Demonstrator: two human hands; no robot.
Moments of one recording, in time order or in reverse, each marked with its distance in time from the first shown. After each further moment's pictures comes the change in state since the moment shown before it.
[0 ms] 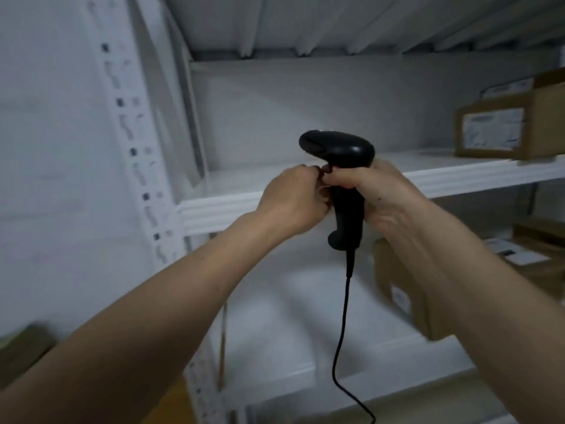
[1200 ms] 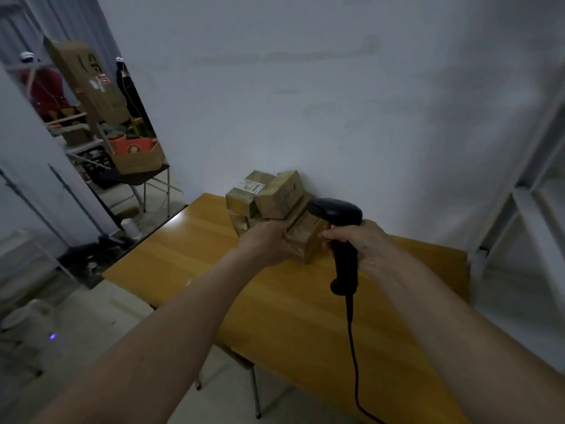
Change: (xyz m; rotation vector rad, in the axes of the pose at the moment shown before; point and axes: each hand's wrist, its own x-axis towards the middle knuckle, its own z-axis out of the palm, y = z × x) left_hand -0.392 -0.522 -0.084 0.246 -0.421 -1.013; right_hand -0.108 0.318 0.531 0.029 -0.551 0.770
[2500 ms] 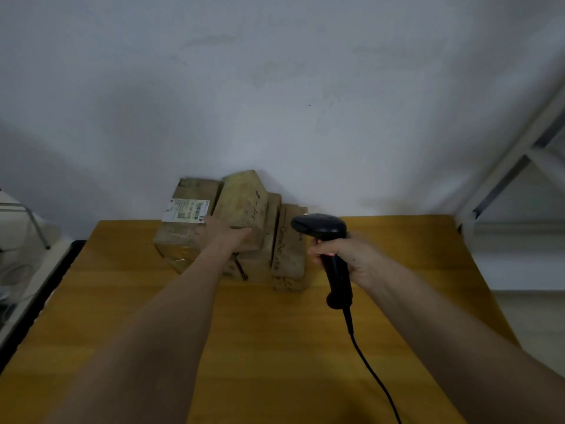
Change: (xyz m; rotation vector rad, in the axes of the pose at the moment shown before) left_hand 0.357 -0.126 0.085 -0.380 -0.075 -0.382; right_hand 0.228 0.024 0.062 0.063 0.266 0.254
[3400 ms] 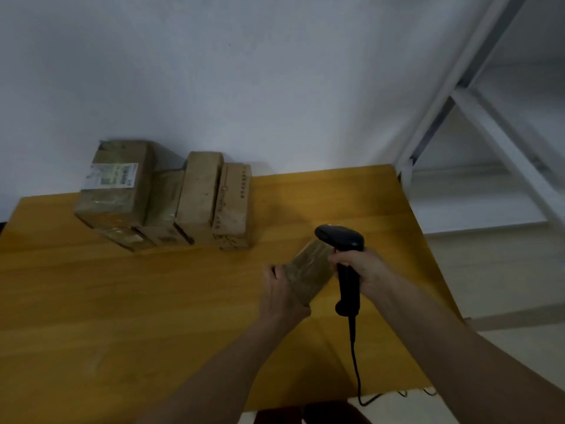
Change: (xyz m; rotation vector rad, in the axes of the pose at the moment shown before) left_hand -0.226 -0.052 0.178 0.136 -0.380 0.604; right_hand -0.039 0.112 -0.130 0.063 0.348 0.200
